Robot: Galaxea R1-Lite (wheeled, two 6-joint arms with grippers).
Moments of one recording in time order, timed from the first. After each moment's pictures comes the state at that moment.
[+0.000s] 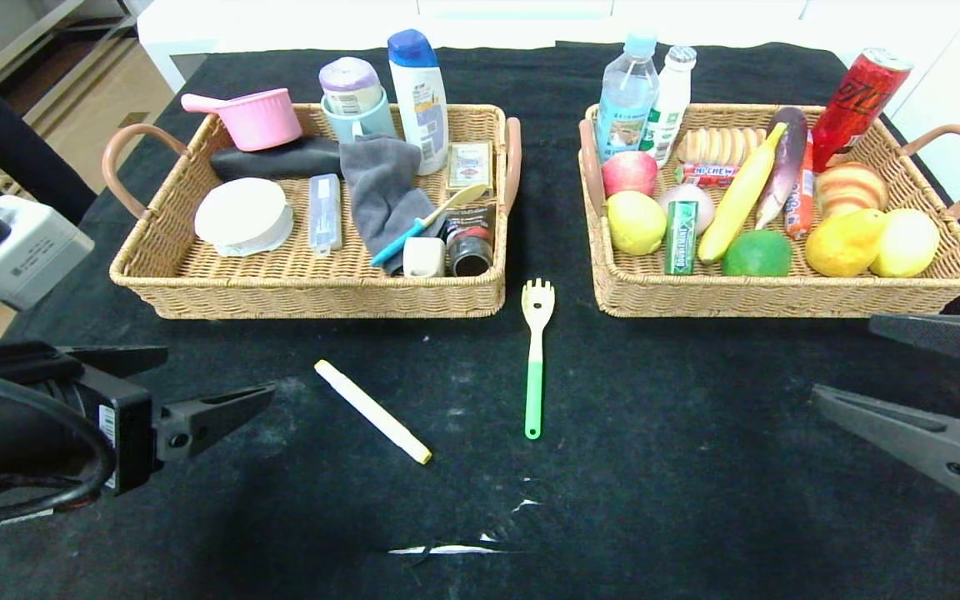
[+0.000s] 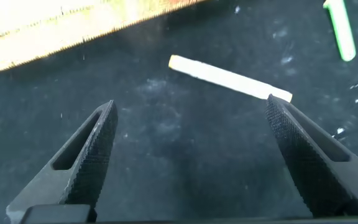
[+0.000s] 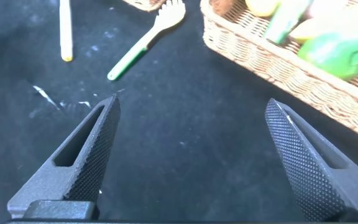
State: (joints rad) left arm -0.34 1.14 -0.85 0.09 0.05 0.08; right arm 0.36 1.10 -0.70 -0.23 0.30 -0.15
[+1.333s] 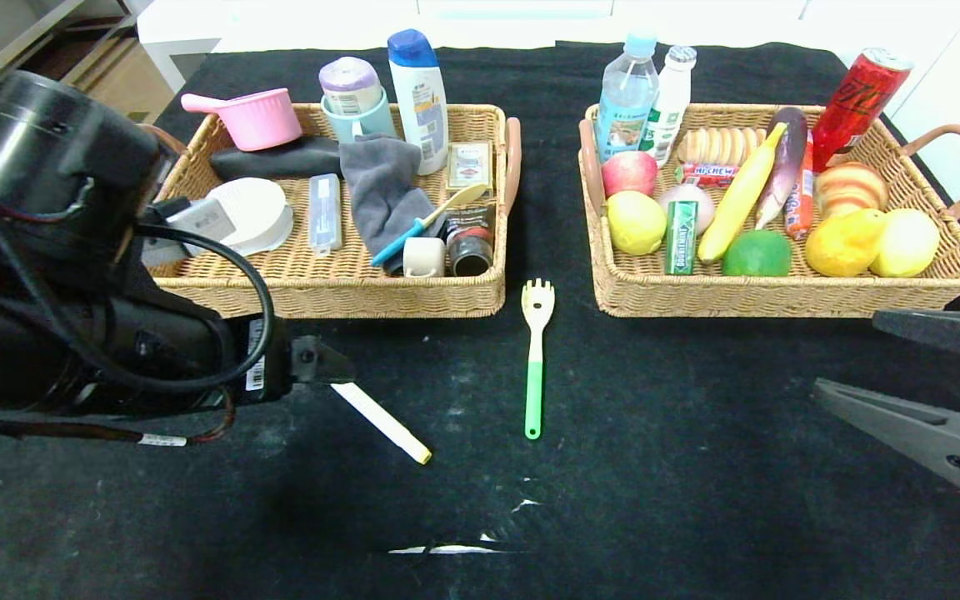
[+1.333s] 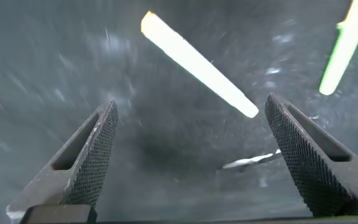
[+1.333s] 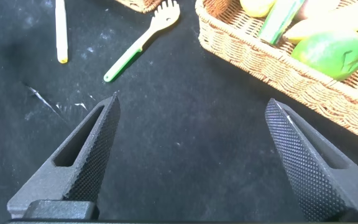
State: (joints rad) left arm -0.47 1.49 -1.33 0.63 0.16 -0.49; right arm 0.35 1.10 -0.71 -0.23 0.30 -0.15
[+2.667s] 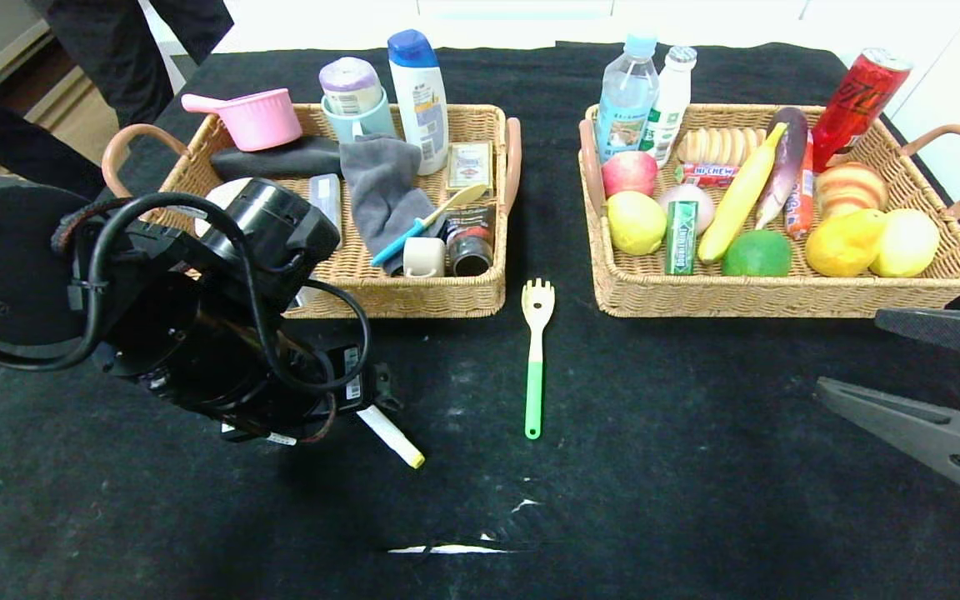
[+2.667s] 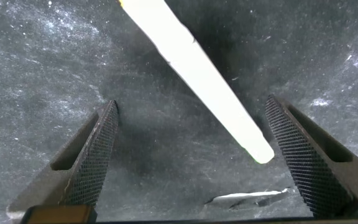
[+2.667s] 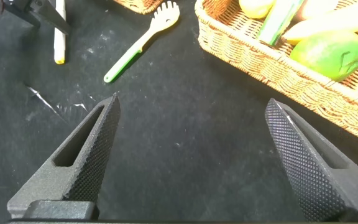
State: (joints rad) left arm -0.47 1.72 -1.39 0.65 0.15 -0.63; right arm 0.35 1.10 -0.71 -0.23 0.30 -0.15
